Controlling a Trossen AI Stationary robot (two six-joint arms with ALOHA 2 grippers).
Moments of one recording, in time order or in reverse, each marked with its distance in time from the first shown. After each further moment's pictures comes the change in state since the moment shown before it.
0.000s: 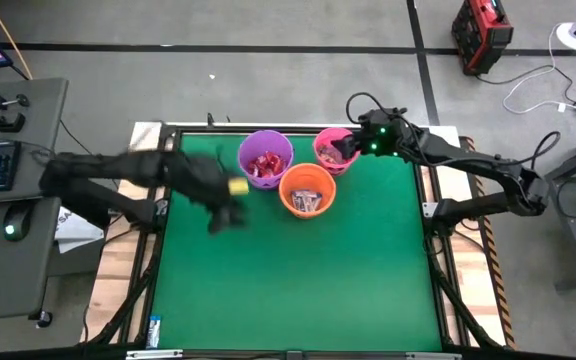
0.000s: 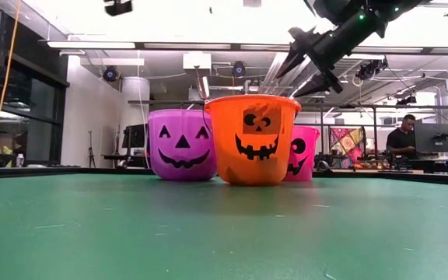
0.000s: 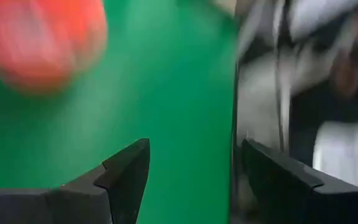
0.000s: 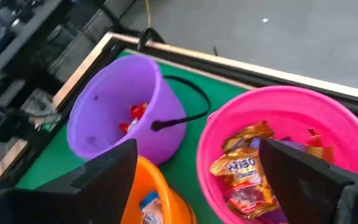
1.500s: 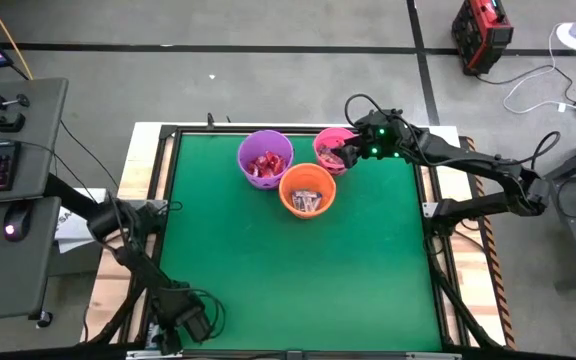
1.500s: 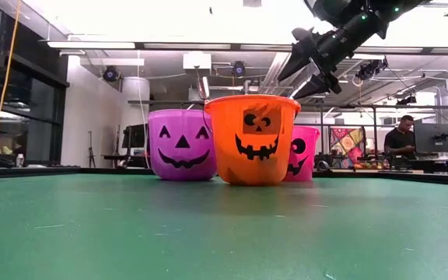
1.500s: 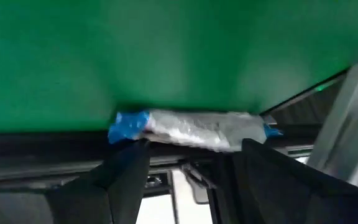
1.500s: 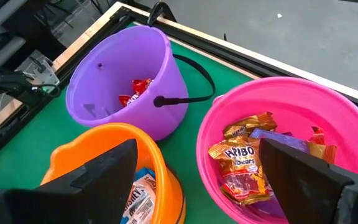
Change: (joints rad) left arm -0.884 0.745 -0.244 0.044 0.644 -0.698; right arm 0.003 0.000 -0.002 -0.044 -0.075 -0.151
